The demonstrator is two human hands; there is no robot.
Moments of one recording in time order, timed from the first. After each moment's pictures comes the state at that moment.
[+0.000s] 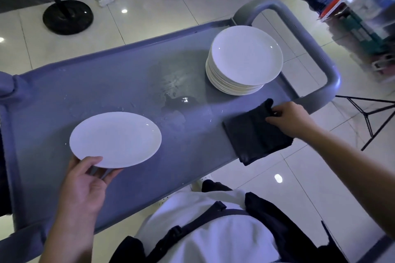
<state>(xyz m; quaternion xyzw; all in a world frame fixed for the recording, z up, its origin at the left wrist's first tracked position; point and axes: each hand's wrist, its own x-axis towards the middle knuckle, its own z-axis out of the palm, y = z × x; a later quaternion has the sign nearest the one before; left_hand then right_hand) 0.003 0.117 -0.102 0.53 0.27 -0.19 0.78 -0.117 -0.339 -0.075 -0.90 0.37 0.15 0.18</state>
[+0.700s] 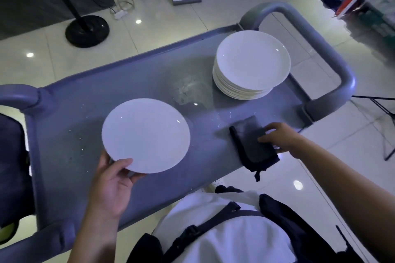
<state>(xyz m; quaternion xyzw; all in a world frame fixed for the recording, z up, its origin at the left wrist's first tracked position) -0.011 0.086 -0.080 0.54 0.18 -0.23 0.79 -0.118 -0.310 -0.110 -0.71 0.50 0.22 0.45</state>
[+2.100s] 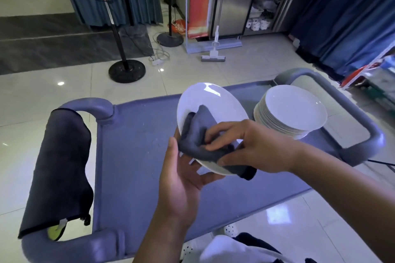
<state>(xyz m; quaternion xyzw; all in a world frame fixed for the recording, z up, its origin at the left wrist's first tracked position) -0.024 0.110 0.009 0.40 0.03 -0.27 0.88 -0.029 -0.067 0.080 -0.88 -0.10 0.13 0.45</state>
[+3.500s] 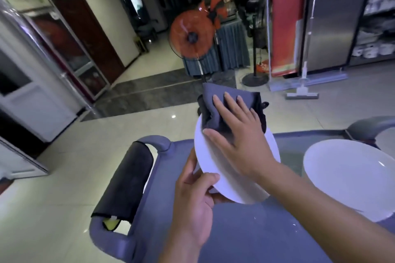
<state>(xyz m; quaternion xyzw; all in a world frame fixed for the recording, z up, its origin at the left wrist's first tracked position) -0.051 -0.019 0.095 0.60 -0.01 -0.03 0.80 0.037 -0.146 0.092 -0.87 -0.16 -0.20 0.43</state>
